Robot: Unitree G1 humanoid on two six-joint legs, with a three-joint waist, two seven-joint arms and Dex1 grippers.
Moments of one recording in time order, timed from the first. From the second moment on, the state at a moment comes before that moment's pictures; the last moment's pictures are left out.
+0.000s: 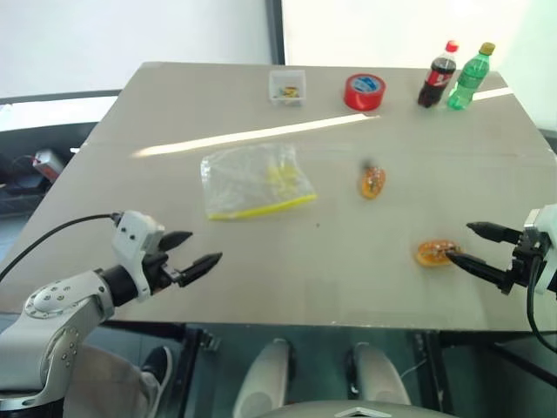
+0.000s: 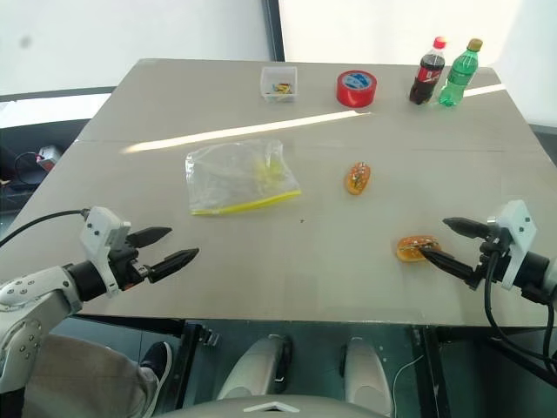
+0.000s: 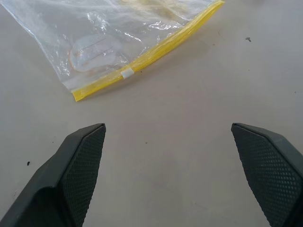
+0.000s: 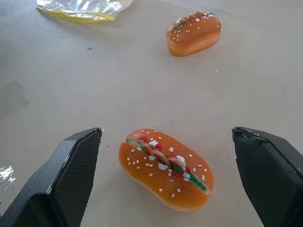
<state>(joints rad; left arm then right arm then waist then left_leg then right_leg) 0.16 0.77 0.42 -0.46 -0.59 0.72 -0.76 0.12 -0.86 -0.42 -0.23 0.62 0.45 1.02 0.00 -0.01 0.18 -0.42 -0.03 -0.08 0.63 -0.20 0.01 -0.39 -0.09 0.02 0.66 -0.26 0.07</state>
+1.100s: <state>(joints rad) 0.09 0.70 0.34 -0.44 -0.55 0.64 -0.69 0.13 -0.90 -0.46 -0.11 0.56 0.40 1.07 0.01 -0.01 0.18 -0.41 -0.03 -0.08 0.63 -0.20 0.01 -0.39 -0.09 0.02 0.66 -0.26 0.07</state>
